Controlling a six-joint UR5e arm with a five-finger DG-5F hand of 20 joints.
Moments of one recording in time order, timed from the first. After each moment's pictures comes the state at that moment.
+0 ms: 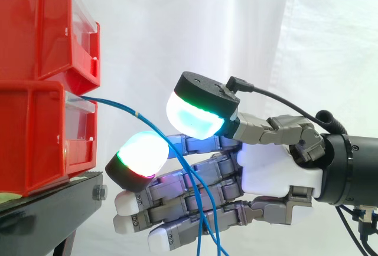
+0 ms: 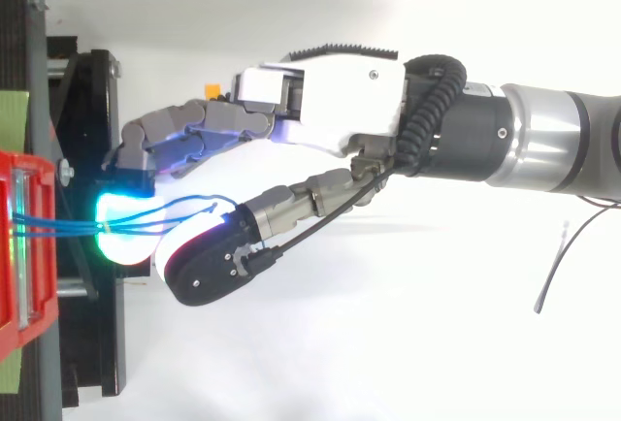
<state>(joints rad) 0.10 -2.37 -1.21 -2.58 -1.43 -0.13</state>
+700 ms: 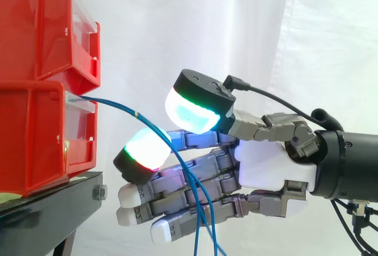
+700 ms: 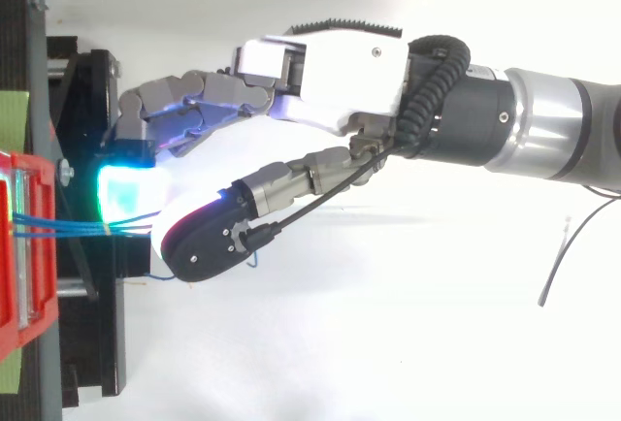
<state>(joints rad) 0.09 -2.37 -1.20 -2.59 -1.41 -0.16</state>
